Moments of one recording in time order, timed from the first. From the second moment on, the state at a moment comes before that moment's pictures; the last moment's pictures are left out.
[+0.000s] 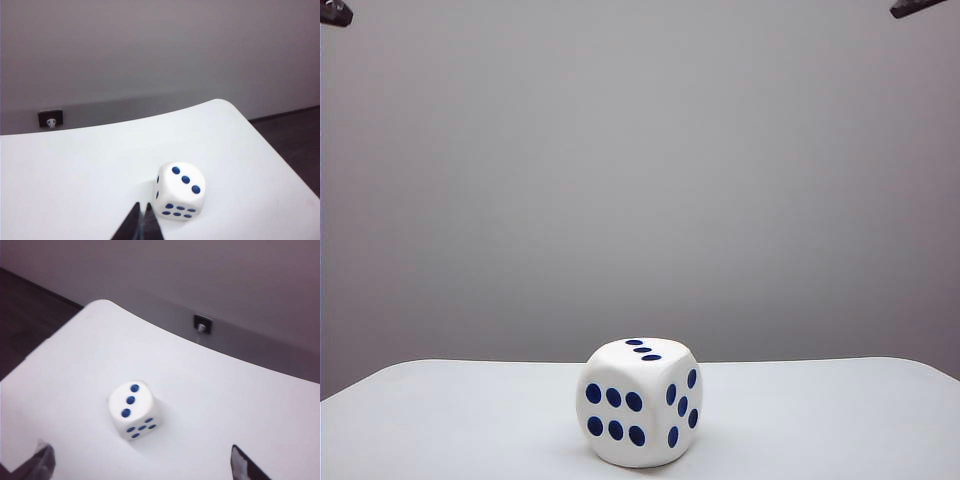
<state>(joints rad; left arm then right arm) -0.18 0.53 0.62 -0.38 0.40 -0.11 0.50 0.78 0.91 -0.58 -0.10 0.05</state>
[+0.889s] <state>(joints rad) -0.18 0.53 0.51 -0.17 0.47 -0.06 0.31 0.43 0.60 -0.36 0.18 0.16</state>
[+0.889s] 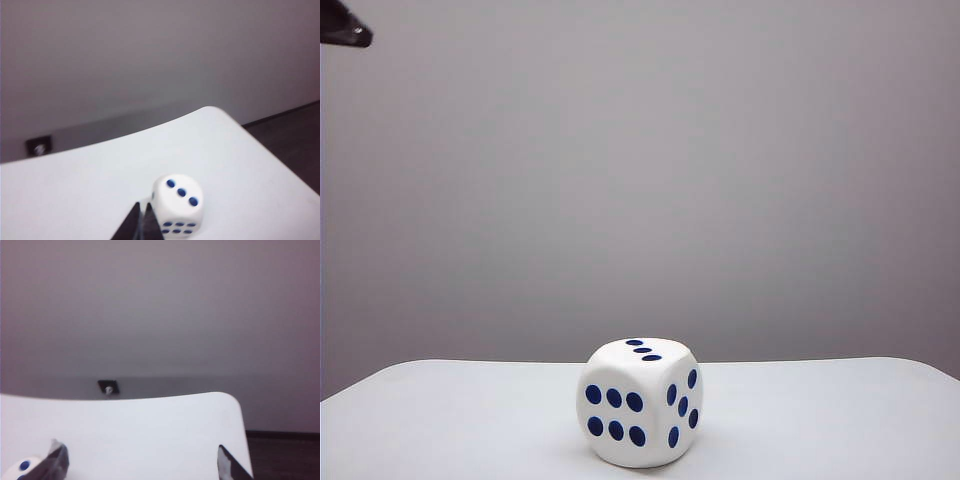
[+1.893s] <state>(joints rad) -0.18 0.12 0.17 0.00 0.06 -0.11 0.06 0.00 0.18 -0.20 0.03 0.31</state>
